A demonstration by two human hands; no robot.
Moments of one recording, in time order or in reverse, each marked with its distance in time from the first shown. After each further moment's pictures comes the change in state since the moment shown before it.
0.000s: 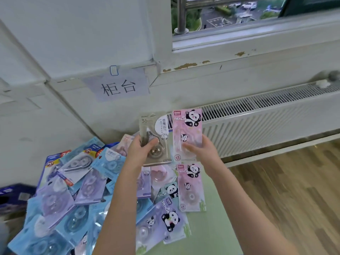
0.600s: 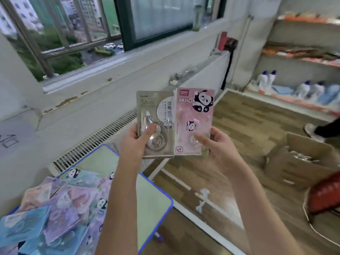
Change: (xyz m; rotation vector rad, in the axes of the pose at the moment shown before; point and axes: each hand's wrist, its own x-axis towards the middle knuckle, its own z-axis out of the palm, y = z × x) left_hand -0.217 0.089 0.153 -0.198 -0.667 0.390; right_hand -0.310 0.008 -0.168 0.295 0.515 -0.394
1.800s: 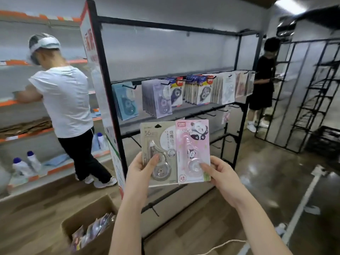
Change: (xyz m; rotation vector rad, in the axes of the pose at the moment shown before) left_hand -0.305 -0.002 0.882 -0.269 -1.320 -0.012; right_hand -0.413 -0.137 -0.725 -0.089 1.254 -0.336
